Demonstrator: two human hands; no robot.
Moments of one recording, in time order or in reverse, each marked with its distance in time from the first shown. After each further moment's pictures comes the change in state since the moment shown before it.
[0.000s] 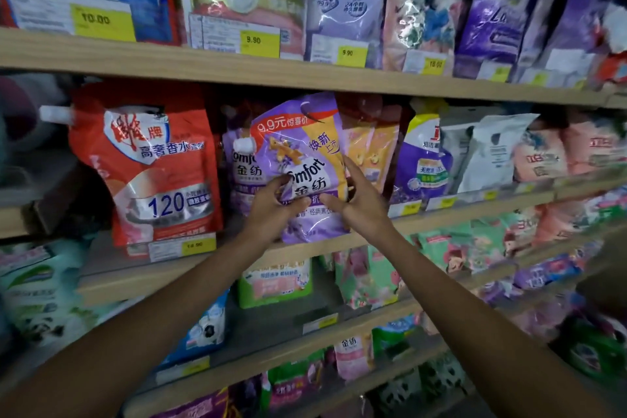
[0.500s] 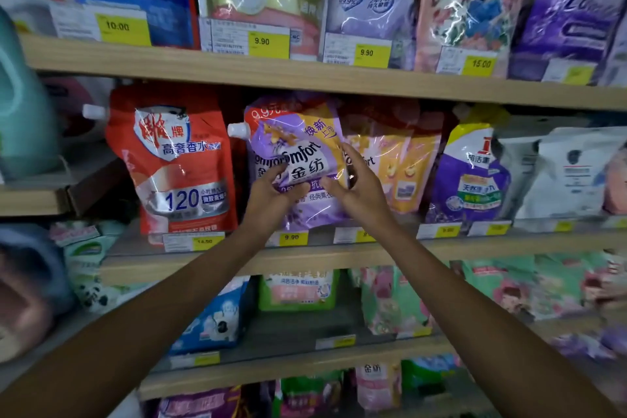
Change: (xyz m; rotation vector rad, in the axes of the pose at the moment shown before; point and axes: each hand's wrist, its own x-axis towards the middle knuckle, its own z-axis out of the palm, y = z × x) left_hand 0.012 0.014 0.002 -0.056 0.259 -0.006; right_hand 0.053 0.014 0.016 0.158 -0.096 -0.134
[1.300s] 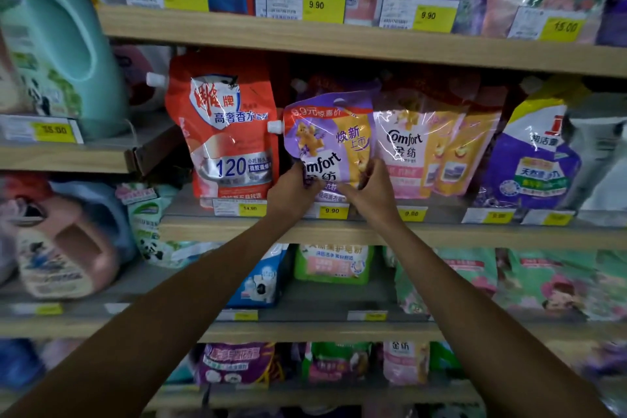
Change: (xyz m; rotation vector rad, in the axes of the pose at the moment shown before) left_hand 0.002 -0.047 -0.034 0.770 0.043 0.047; right_hand -0.017 0.023 0.057 -0.017 -0.027 0.188
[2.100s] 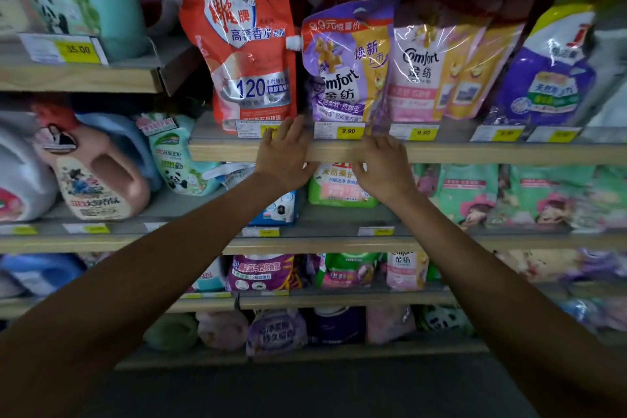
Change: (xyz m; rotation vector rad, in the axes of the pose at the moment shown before) left_hand -0.086 -0.033 -0.040 0.724 -0.219 0.274; right_hand -0.101 -0.011 -0.003 -0.888 -0.258 -0.150
